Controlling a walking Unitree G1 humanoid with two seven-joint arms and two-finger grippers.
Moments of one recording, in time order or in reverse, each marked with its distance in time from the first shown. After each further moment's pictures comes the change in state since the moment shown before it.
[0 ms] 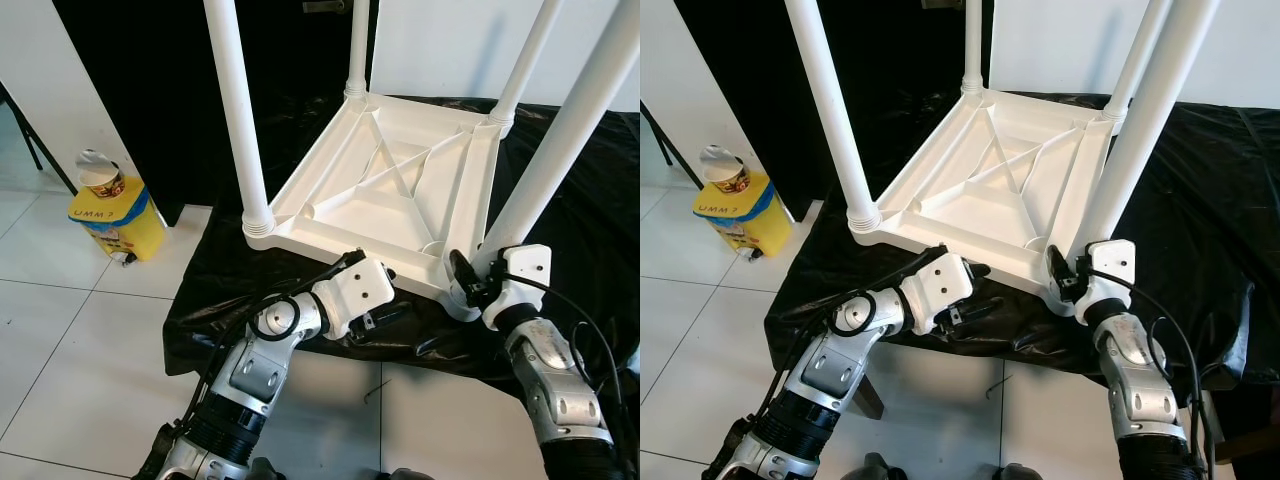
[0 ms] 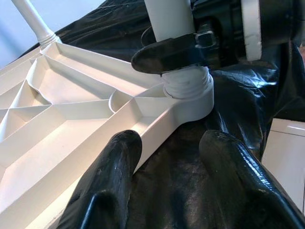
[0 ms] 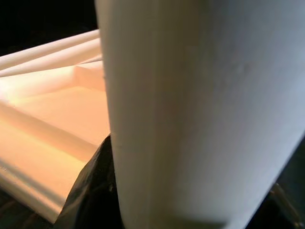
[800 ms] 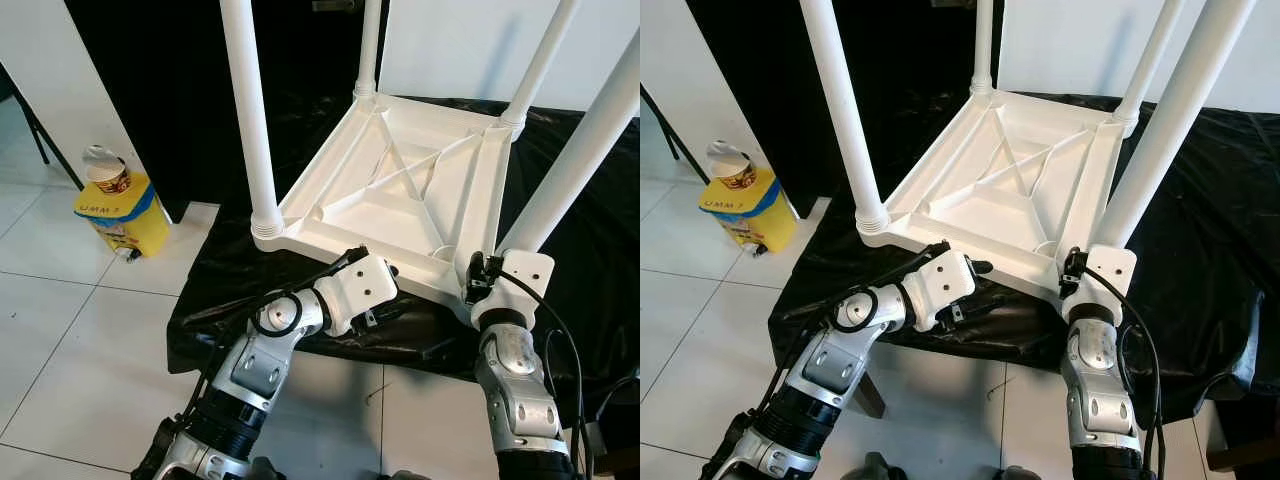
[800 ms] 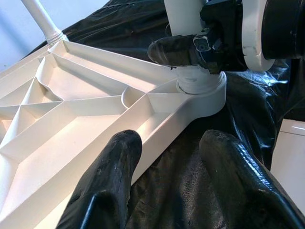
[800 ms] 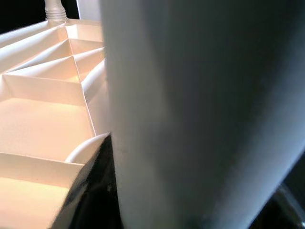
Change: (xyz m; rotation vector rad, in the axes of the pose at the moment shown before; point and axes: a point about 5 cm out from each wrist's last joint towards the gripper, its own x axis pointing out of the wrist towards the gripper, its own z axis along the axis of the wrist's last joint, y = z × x) left arm 0.002 0.004 0.003 0.010 -0.003 -0.004; right arm -0.010 0.012 0.002 0.016 0.019 -0.322
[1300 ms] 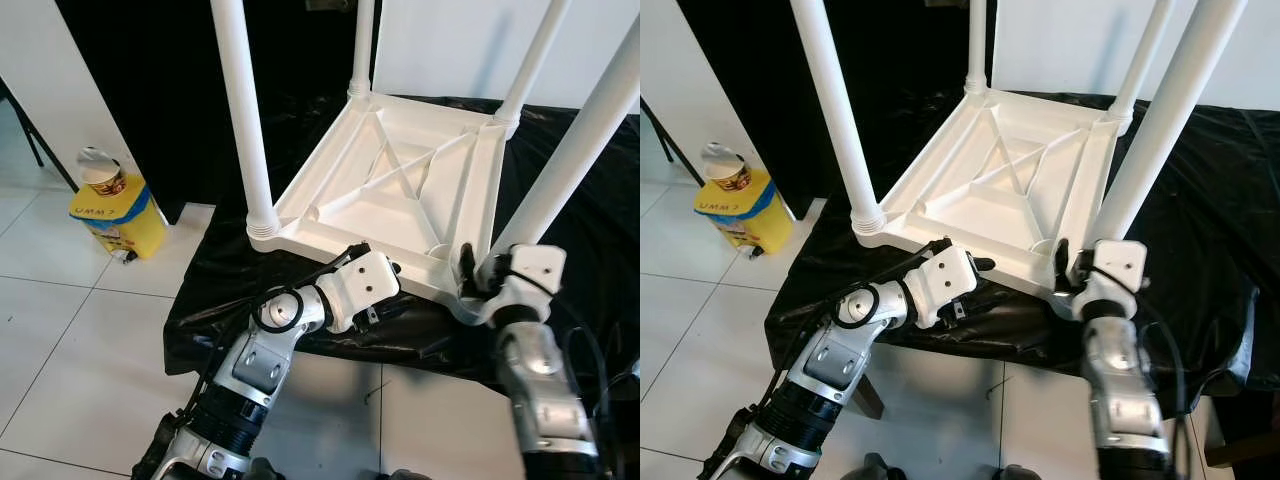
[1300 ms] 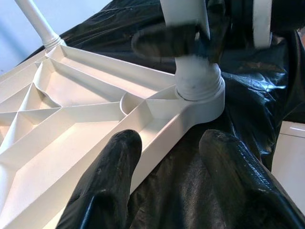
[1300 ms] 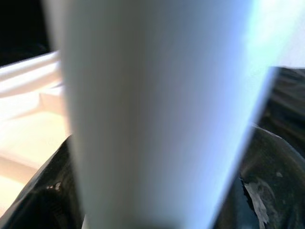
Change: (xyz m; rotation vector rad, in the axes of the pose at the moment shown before) left arm 0.001 0.002 0.002 0.002 -0.009 -0.001; right arm 0.006 -0.014 0.018 -0.030 -0.108 0.238
